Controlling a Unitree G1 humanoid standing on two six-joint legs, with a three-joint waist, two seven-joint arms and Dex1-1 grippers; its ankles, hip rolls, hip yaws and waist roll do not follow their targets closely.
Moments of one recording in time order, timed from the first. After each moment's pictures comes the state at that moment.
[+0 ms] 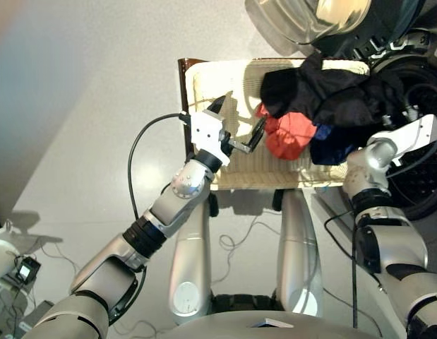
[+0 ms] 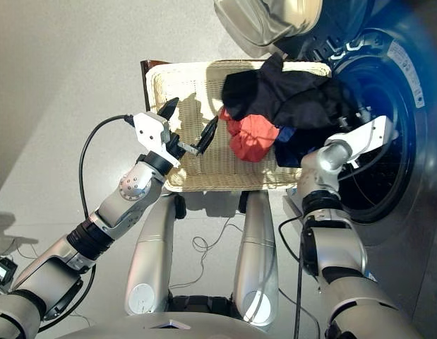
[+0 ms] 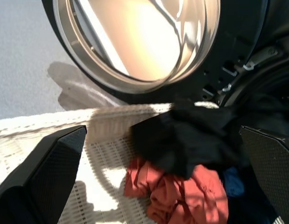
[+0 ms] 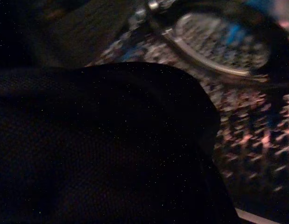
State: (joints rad) left arm -0.57 0.41 -0.65 0.06 -0.57 -0.26 0.11; right arm -0.81 -0.50 -0.14 1.02 0.71 -0.47 -0.65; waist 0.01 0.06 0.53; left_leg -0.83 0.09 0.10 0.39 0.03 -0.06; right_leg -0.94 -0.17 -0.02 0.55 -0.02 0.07
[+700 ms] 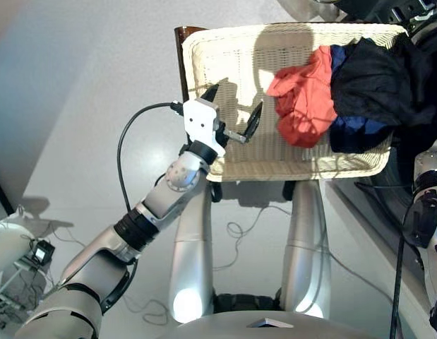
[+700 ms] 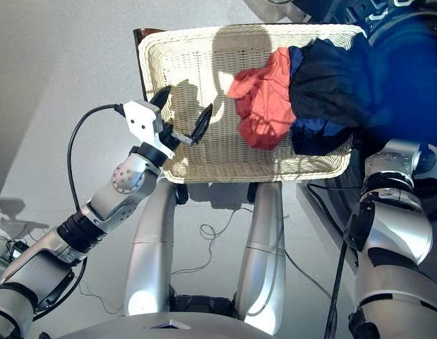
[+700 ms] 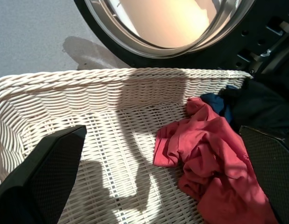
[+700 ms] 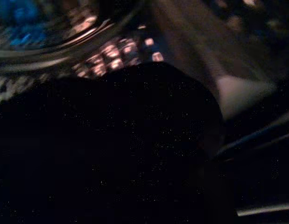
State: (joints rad) left arm -0.60 0.50 -0.66 0.00 -0.63 -0.26 0.19; right arm -0.96 -0.72 -0.37 1.24 1.29 -0.55 -0.71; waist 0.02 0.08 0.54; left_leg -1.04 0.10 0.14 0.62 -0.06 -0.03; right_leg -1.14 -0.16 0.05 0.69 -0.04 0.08
